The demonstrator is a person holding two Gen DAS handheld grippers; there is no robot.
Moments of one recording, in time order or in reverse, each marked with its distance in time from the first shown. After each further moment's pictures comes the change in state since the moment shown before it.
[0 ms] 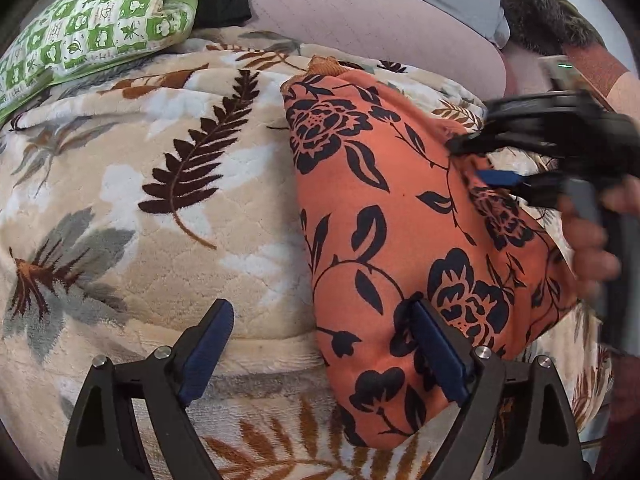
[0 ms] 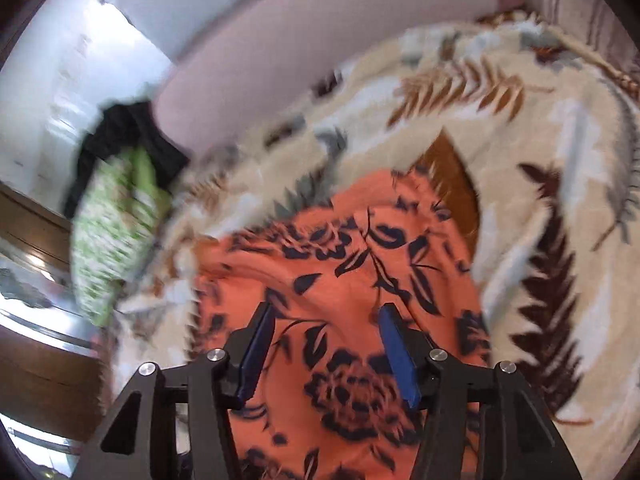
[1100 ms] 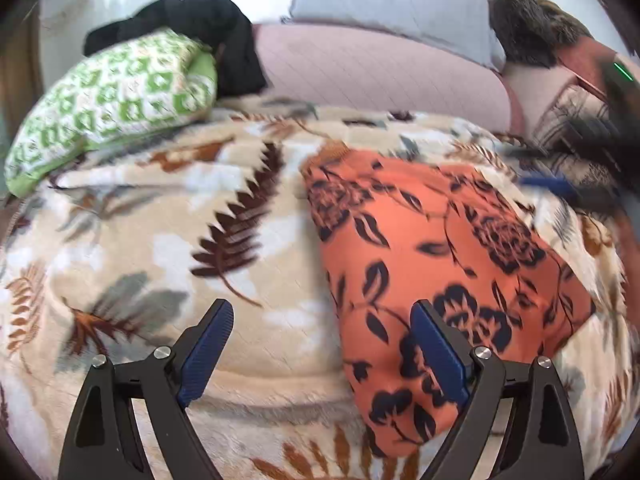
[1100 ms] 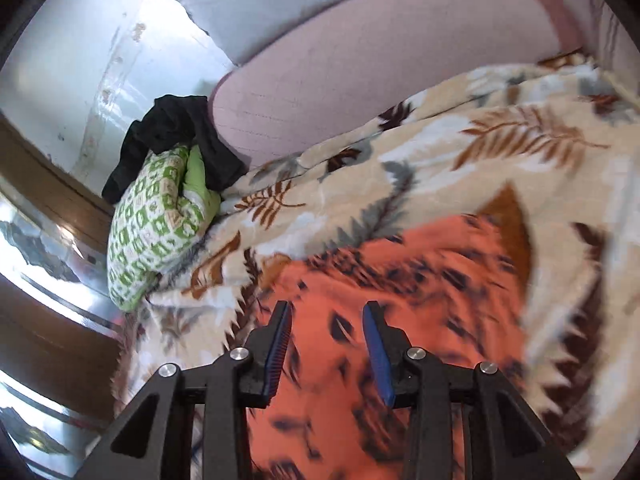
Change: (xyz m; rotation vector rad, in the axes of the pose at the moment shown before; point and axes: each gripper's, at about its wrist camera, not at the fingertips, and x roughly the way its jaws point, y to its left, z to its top) left arm -0.033 -0.007 0.005 0.070 -0.215 0.168; right arm -0.075 0.001 -0.024 -0.144 -0.190 0.202
